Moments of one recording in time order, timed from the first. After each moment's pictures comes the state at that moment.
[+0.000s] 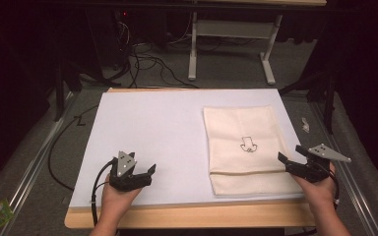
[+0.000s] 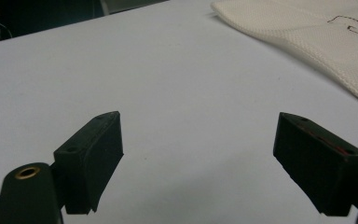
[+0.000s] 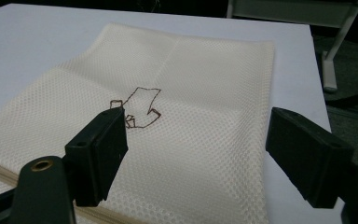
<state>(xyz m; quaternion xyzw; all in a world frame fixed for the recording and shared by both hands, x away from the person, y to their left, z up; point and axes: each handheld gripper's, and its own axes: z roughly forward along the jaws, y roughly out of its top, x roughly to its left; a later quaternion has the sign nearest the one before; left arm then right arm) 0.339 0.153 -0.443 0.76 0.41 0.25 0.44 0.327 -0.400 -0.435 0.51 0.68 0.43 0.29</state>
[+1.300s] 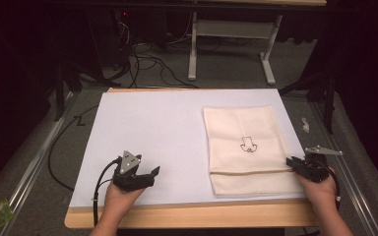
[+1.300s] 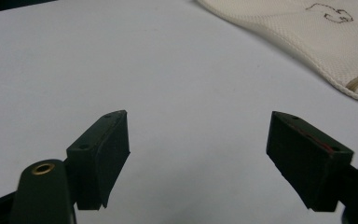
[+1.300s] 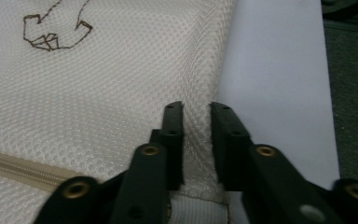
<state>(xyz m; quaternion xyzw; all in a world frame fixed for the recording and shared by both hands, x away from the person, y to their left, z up) 0.343 0.144 -0.450 0.78 0.39 0.21 0.44 0.346 -0.426 -0.470 0.60 0.71 0.32 0.21</state>
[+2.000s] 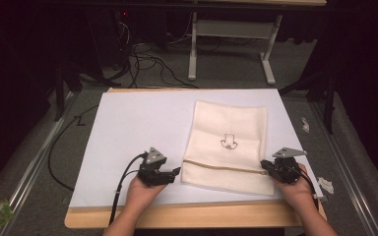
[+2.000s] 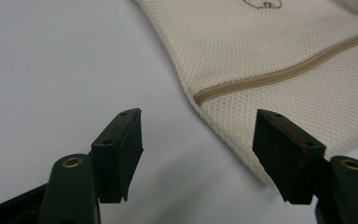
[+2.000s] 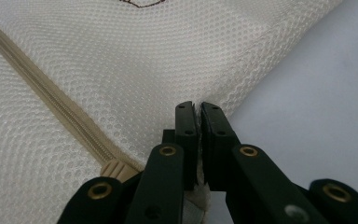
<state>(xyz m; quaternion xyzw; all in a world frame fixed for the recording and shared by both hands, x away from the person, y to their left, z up) 0.375 0.071 -0.463 0.82 0.37 0.14 0.41 0.348 -0.342 -0.467 0.48 0.80 0.31 0.21</state>
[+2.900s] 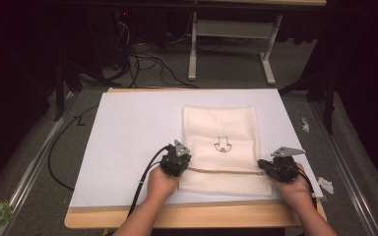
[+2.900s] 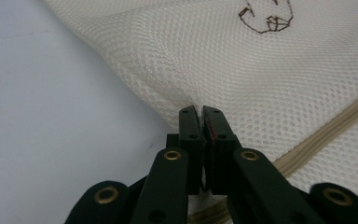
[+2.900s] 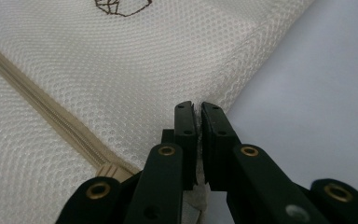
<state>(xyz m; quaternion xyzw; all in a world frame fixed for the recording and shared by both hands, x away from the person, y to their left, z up) 0.385 0.035 -0.463 0.83 0.36 0.17 0.38 0.353 -0.335 -0.468 0.47 0.80 0.33 0.18</state>
